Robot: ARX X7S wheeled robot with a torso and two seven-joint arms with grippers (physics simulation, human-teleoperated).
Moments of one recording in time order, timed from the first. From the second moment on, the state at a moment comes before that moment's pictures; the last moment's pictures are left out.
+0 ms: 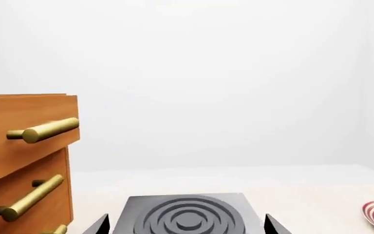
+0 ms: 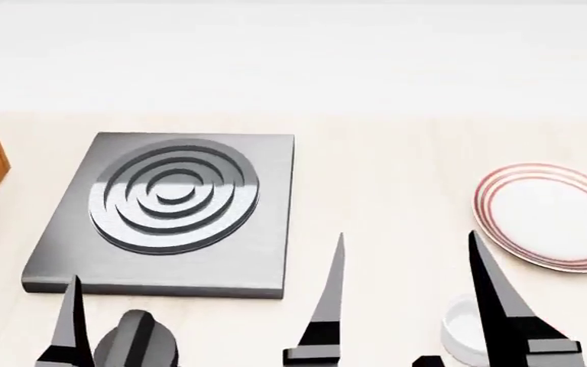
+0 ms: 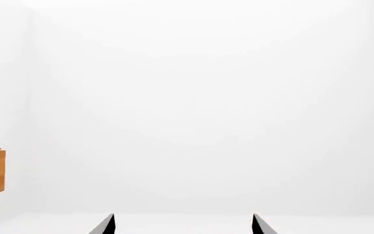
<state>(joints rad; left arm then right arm) 0.04 -0.19 0.12 0.81 -0.17 -0.50 -0.21 0.03 0.19 -0.14 -0.88 0.18 0.46 0.22</state>
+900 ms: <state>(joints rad) 0.04 -0.22 0.14 0.82 -0.20 -0.52 -0.25 0.02 0.22 -0.13 -0.89 0.26 0.43 0.25</state>
